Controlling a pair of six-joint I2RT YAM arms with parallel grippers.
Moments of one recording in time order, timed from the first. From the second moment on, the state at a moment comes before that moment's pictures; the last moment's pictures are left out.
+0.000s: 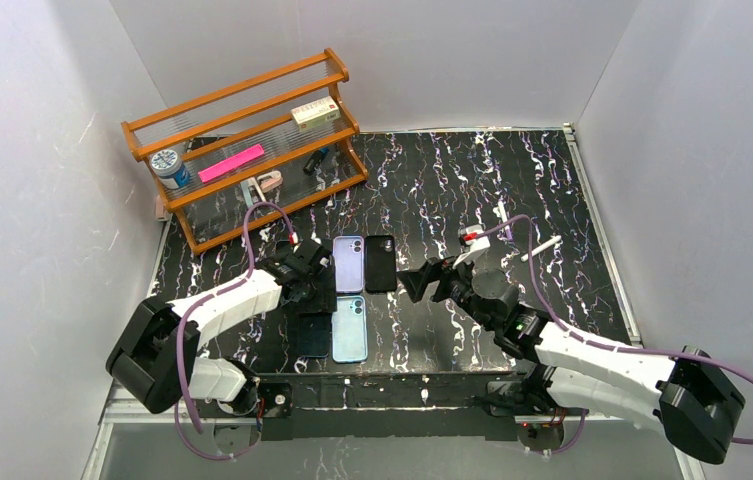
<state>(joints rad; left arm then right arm) -0.63 1.32 0.68 -0.57 -0.15 -0.61 0.94 0.91 0.35 0.39 0.25 0.51</state>
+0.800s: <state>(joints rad) -0.56 1.27 0.68 -0.55 -0.11 -0.61 0.94 0.73 0.35 0.21 0.34 0.48</state>
